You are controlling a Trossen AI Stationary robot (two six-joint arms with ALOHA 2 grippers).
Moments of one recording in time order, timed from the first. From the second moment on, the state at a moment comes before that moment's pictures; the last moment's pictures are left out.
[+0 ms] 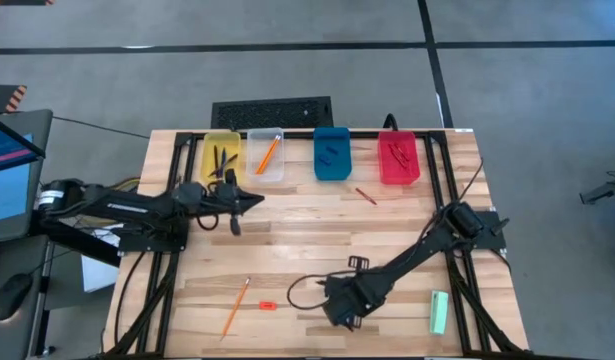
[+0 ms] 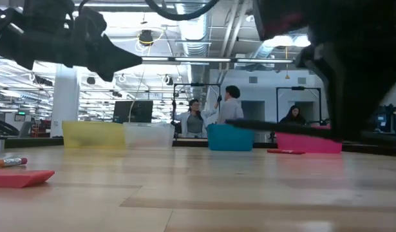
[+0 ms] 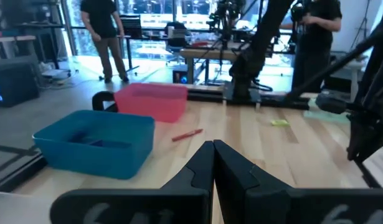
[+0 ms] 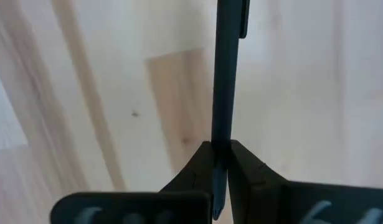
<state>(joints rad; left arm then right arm) 0.11 0.96 0.15 0.78 -0.07 -0.03 0.56 2.07 1.58 -1.03 0.16 0.75</state>
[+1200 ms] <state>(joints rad) 0.19 0.72 0.15 0.57 0.14 -0.31 0.08 1.72 0.79 0.67 0.10 0.16</state>
